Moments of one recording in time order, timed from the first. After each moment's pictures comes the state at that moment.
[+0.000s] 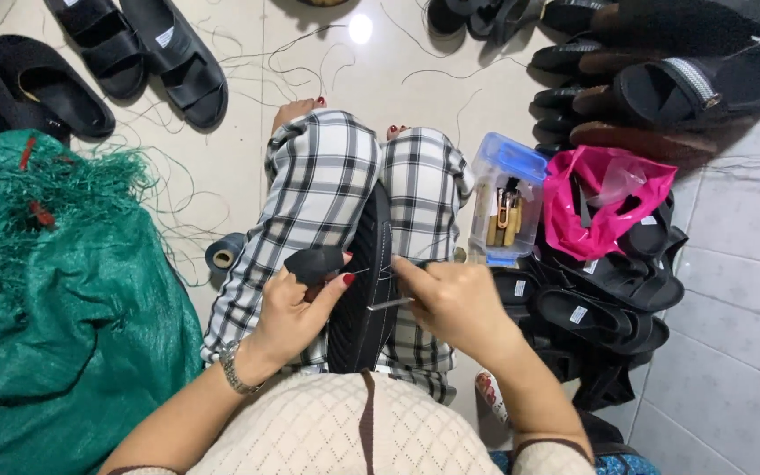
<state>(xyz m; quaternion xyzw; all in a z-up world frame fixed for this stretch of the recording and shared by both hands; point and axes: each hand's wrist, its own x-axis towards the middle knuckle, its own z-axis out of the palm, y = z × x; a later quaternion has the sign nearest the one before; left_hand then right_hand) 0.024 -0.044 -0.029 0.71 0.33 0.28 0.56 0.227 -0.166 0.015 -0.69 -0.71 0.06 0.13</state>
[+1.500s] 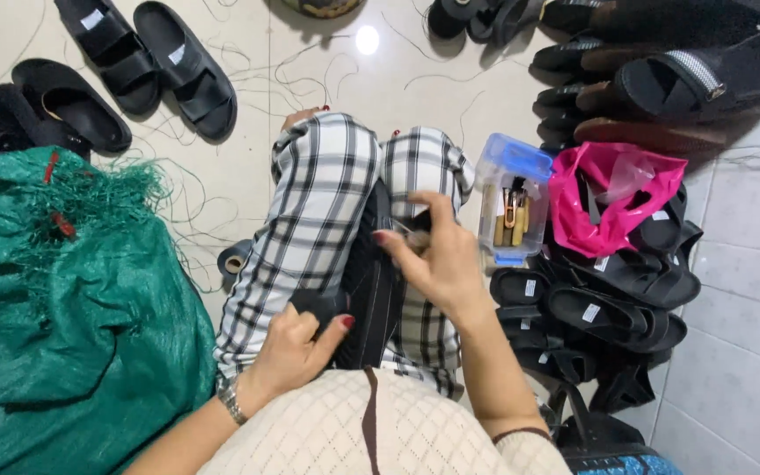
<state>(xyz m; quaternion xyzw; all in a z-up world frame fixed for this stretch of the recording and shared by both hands) -0.015 -0.071 -0.029 0.84 0.30 0.13 0.43 0.213 -0.124 0.011 -0.78 -0.37 0.29 0.42</state>
